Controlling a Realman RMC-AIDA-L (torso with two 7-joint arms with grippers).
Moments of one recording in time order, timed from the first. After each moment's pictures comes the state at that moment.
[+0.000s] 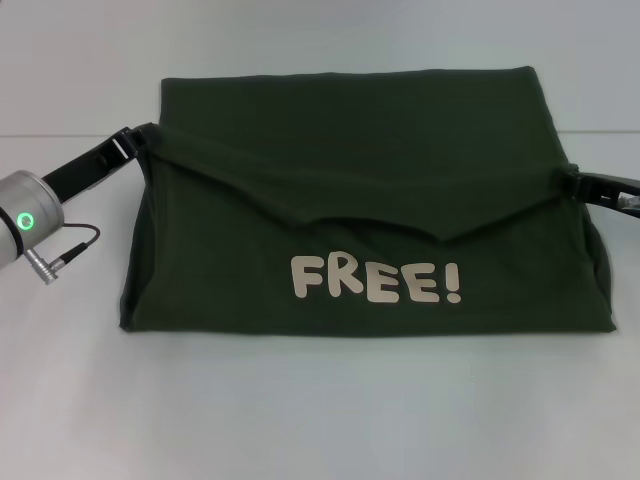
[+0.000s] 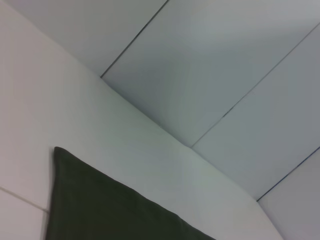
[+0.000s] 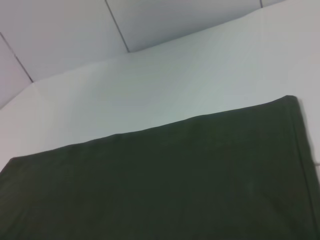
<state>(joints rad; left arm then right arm) -0.70 -2.12 0.19 0.47 1.95 1.01 -1.79 0.69 2.09 -0.48 -0.54 -2.09 -0.81 1.78</state>
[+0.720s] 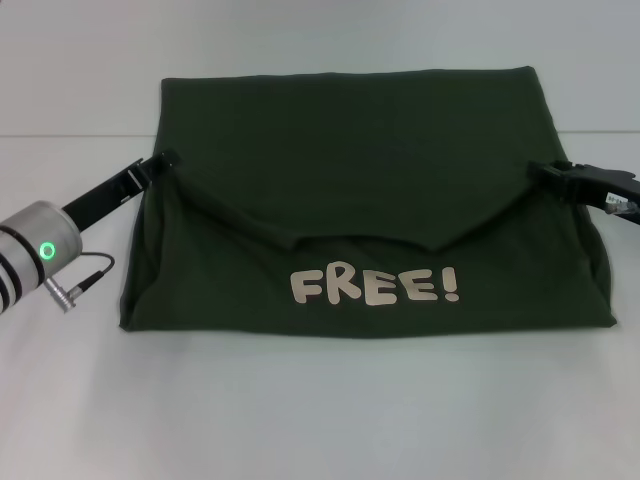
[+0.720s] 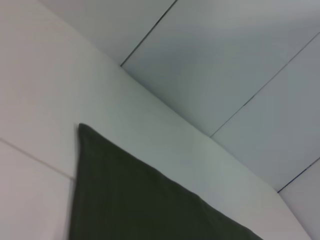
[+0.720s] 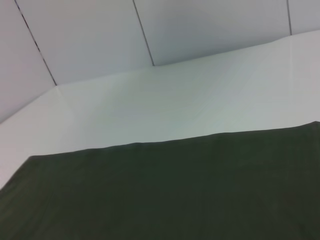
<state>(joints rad) -0.68 -2.16 0.20 0.44 1.92 0.94 -1.71 0.68 2.09 -0.48 -0.47 -1.95 -0.83 1.53</state>
